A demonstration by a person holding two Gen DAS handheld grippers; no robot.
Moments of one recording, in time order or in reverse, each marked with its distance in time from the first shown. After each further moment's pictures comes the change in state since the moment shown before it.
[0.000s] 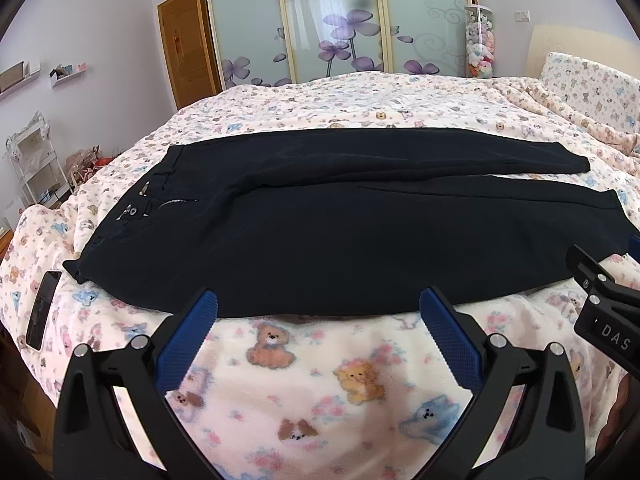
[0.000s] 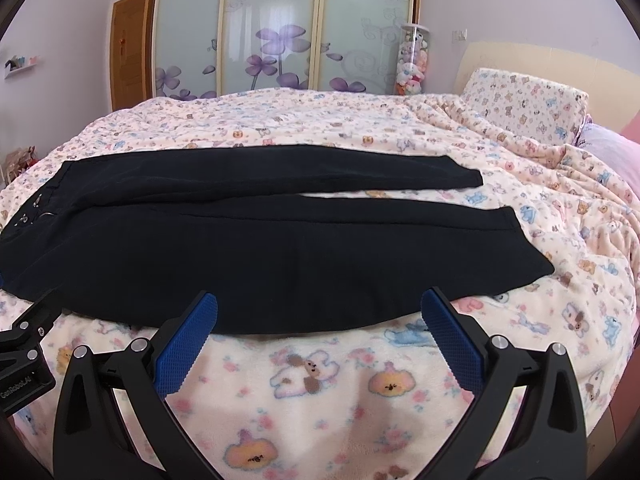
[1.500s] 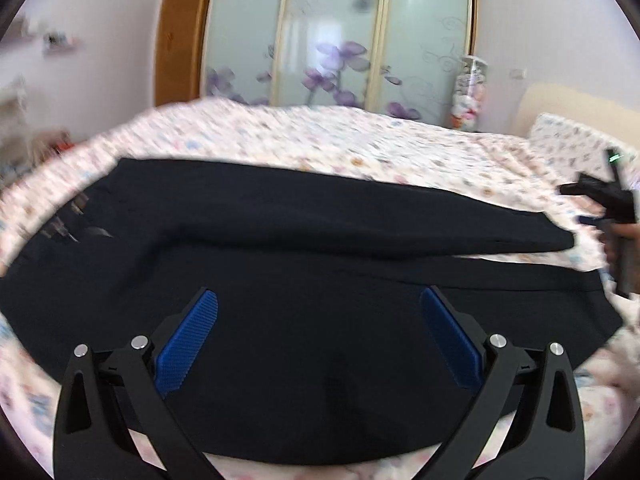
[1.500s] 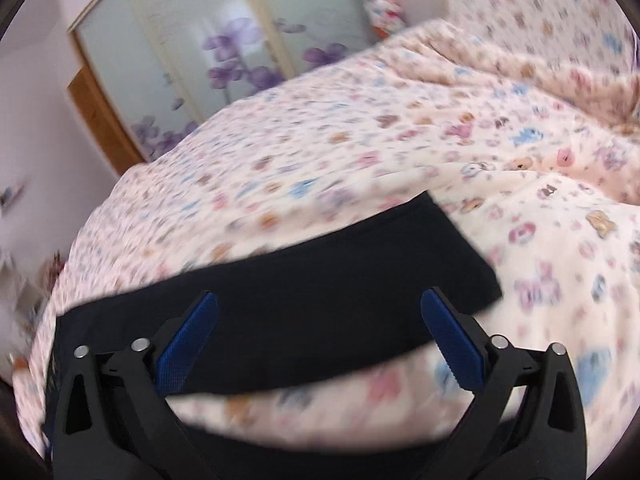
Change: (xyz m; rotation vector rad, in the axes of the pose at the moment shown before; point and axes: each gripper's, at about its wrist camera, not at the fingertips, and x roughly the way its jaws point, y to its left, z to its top) left arm 0.079 0.005 0.057 -0.160 -0.101 -0.207; right arm 0.219 -0.246 0.192 0.374 0.152 0.260
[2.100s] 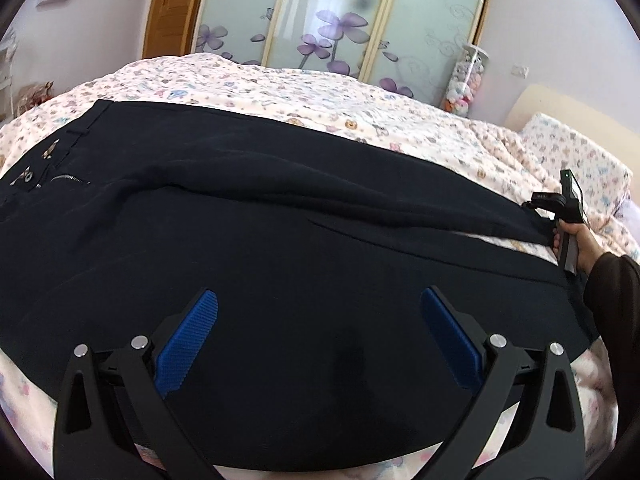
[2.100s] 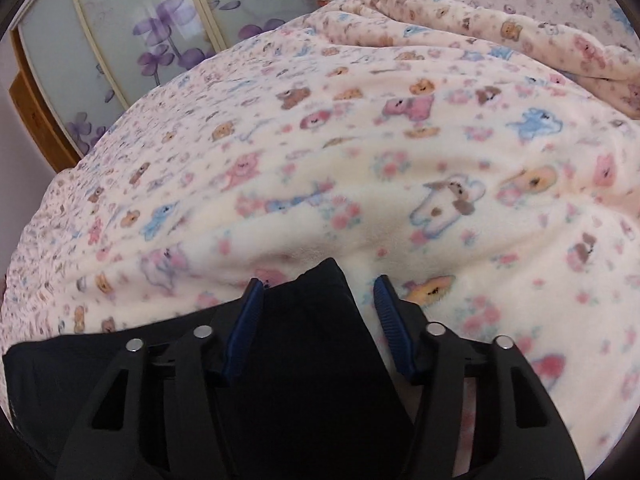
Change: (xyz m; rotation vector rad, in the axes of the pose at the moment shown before) left arm 0.032 0.009 -0.018 -0.066 0.112 -0.076; right arm 0.122 -0.079 0.051 0.023 0.065 -0.204
